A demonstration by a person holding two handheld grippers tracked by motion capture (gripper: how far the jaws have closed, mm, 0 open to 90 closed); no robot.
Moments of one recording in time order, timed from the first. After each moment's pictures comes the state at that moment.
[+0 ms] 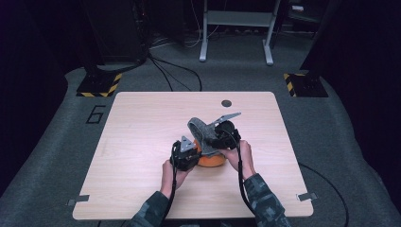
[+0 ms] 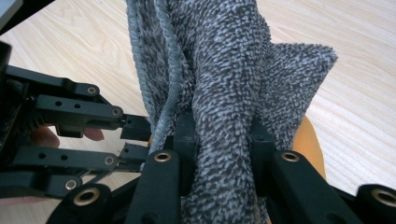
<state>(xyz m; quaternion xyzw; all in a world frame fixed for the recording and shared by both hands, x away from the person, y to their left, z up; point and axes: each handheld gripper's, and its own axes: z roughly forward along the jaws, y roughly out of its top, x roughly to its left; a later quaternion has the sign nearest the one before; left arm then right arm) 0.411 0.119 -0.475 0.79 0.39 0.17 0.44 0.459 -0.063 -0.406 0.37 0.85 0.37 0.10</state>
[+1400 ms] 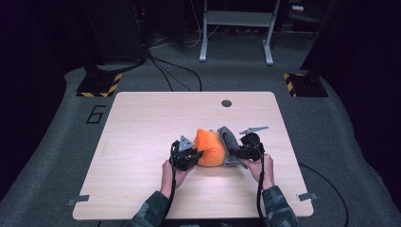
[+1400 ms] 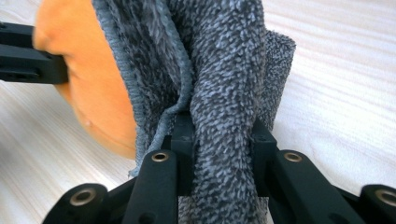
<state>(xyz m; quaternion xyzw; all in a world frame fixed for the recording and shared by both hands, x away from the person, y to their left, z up) 0.412 0.121 -0.476 0.78 0.39 0.17 0.45 0.447 -0.144 -0.456 0.46 0.81 0.35 0.08</state>
